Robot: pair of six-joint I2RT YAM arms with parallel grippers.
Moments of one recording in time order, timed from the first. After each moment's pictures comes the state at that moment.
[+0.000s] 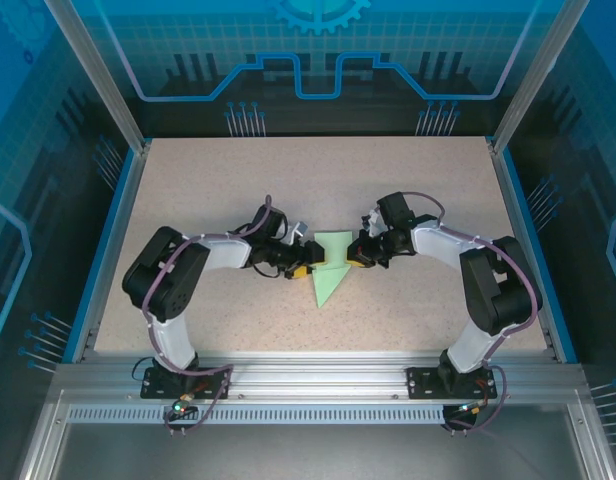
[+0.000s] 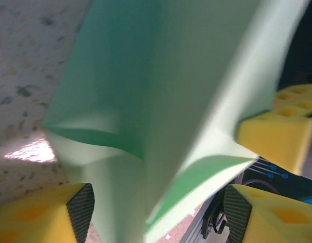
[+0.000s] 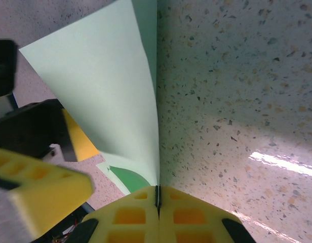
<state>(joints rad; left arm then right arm) -0.45 1.85 0.90 0.03 0.79 -0.80 0.35 1.69 0.96 -0.43 -0.65 0.64</state>
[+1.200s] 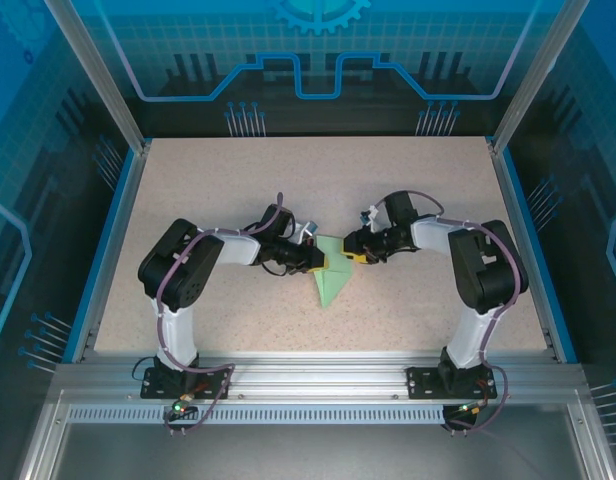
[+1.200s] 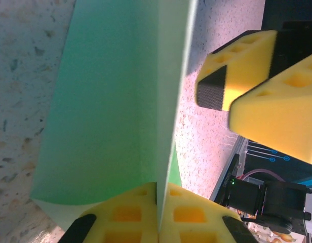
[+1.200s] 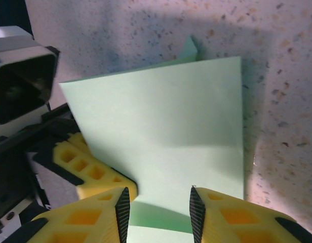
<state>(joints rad) -0.47 1.95 0.96 0.10 0.86 -0.73 0.27 1.84 0.98 -0.28 -0.83 0.51</state>
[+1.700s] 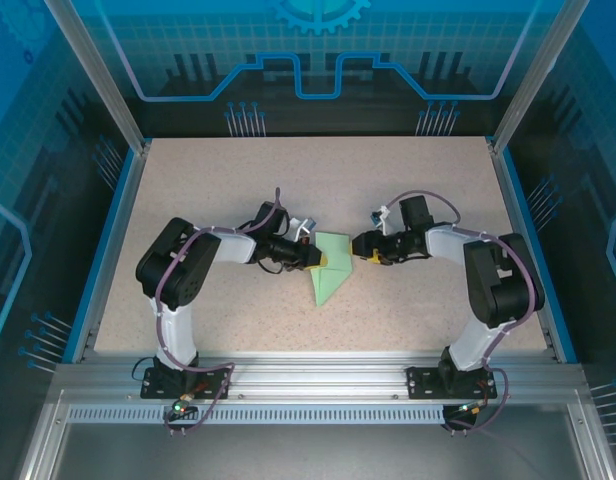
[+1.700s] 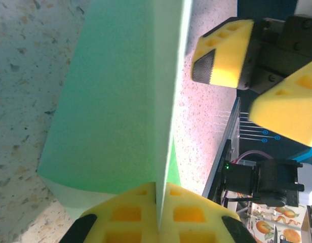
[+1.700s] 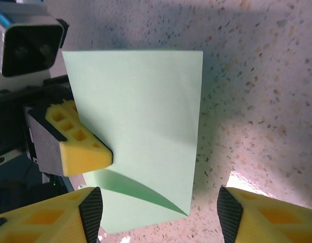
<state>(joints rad) -0.43 1.95 0.95 0.13 0.96 -0.62 0.20 1.73 0.87 -0.23 -0.86 0.32</state>
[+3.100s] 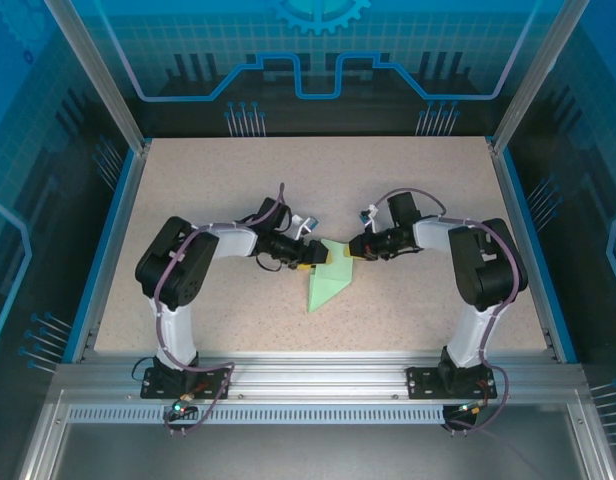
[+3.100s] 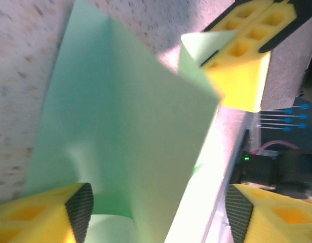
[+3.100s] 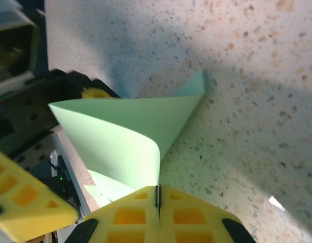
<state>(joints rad) -0.42 1.93 1.03 -0.09 0.87 -0.44 0.24 1.86 0.98 -0.27 -0.88 0.34</state>
